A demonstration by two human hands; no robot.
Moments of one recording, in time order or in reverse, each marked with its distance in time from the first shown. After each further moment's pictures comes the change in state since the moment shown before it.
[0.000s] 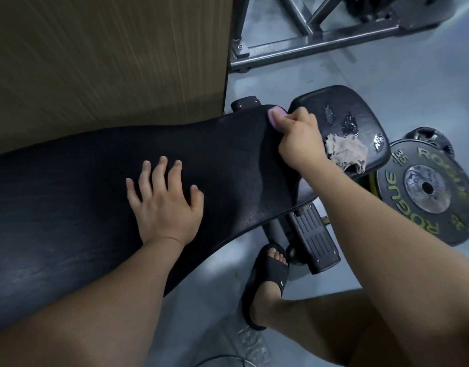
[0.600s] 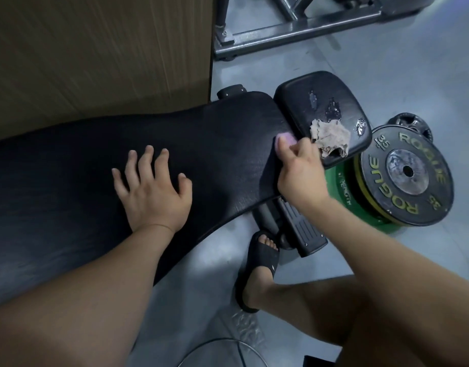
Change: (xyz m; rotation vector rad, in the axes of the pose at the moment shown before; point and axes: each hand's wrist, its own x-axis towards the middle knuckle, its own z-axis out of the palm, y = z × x) left_hand 0.000 0.001 -0.002 -0.034 -0.003 -0.001; right_hand -0.105 0.004 -0.015 -0.158 0.054 0.005
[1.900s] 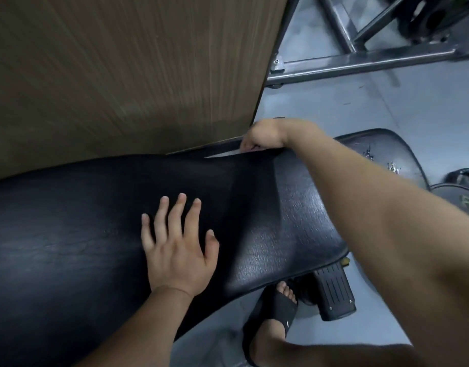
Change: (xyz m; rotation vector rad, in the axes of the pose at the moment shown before) left_hand 0.009 0.000 0.001 0.107 -0.061 -0.011; right_hand 0.260 -0.111 0.020 0.103 -1.044 -0.355
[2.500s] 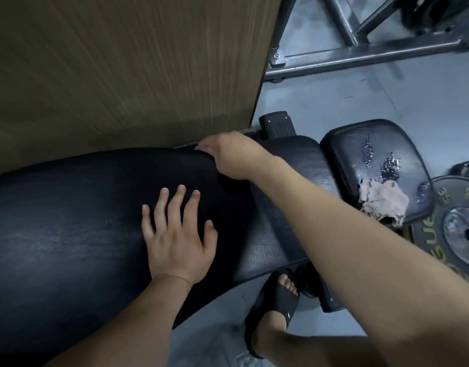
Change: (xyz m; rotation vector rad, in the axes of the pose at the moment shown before) left_hand -0.001 0.000 0.000 0.009 0.000 0.001; right_hand -0.006 -0.057 0.067 -0.016 0.303 -0.164
